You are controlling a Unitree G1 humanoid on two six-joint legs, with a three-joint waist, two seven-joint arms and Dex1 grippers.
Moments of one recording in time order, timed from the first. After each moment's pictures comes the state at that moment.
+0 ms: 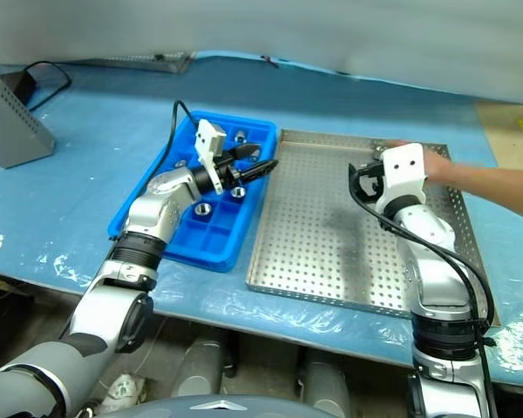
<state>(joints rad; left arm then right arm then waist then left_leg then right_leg) -0.82 0.15 0.01 0.50 -0.33 0.25 -0.85 -0.31 -0.42 -0.16 -0.35 0.12 0.63 0.19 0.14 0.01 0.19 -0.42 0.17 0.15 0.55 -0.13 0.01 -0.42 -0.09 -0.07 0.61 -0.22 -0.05</state>
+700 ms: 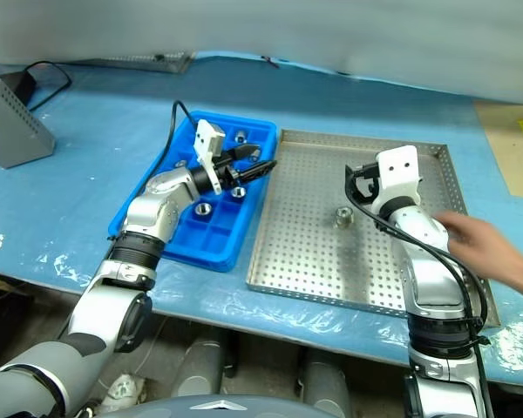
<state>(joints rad) -0.82 0.16 0.01 0.50 -0.33 0.26 -0.85 -0.32 -0.41 -0.14 -0.32 0.11 0.61 0.17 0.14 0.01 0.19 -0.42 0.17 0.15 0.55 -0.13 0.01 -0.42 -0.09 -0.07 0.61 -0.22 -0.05</state>
